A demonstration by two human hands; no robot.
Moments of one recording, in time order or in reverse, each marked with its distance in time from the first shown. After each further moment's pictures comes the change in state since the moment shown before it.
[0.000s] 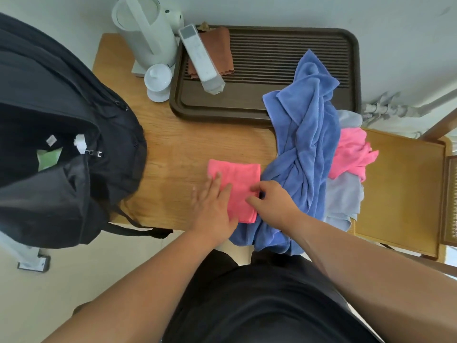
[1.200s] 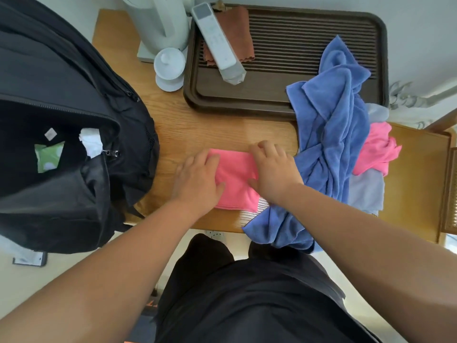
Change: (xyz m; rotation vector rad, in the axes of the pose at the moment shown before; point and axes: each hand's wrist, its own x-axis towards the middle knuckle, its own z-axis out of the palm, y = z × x) left_hand 0.032 -0.080 -0.051 -0.005 0.182 0.037; right_hand 0.054 -0.057 0.018 -0.763 0.143 -0.265
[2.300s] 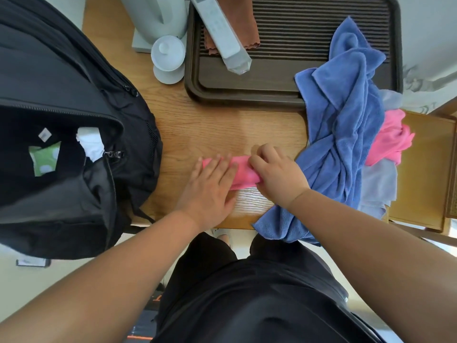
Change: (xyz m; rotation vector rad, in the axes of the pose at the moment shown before) left_hand -0.014 -0.021 0.025 0.170 -0.021 0.347; right_hand 0.001 0.000 0.041 0.005 0.268 -0.192
